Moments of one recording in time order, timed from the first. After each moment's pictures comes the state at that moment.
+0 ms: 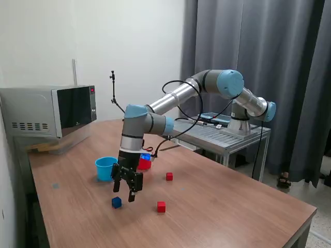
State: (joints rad) arm -0.07 -0.41 0.80 -2.23 -1.44 -3.29
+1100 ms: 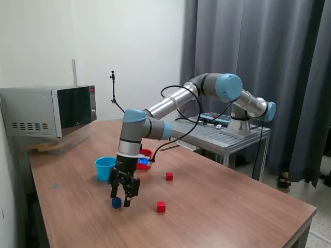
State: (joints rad) arm -0.07 -0.37 0.76 -2.25 -1.45 -3.29
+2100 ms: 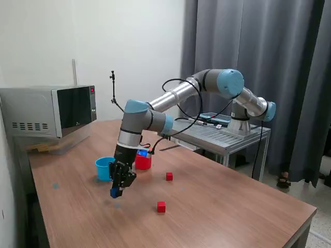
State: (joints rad) arm -0.07 -0.43 0.79 -2.25 -1.51 -3.29
